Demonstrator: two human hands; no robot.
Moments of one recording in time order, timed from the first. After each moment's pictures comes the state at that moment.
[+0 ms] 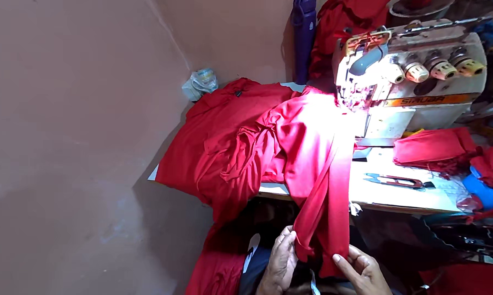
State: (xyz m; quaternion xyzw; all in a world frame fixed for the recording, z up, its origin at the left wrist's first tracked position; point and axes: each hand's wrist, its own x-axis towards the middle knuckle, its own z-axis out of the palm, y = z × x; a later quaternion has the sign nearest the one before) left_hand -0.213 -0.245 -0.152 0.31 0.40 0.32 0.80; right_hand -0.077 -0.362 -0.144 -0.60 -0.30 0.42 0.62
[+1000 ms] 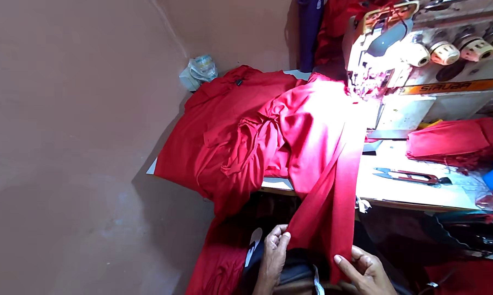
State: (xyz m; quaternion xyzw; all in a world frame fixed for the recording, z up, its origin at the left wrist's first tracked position) left_hand -0.239 -0.238 -0.166 0.56 0.48 0.34 0.59; right_hand -0.079 -0.361 -0.146 -0.62 -0.30 0.44 0.58
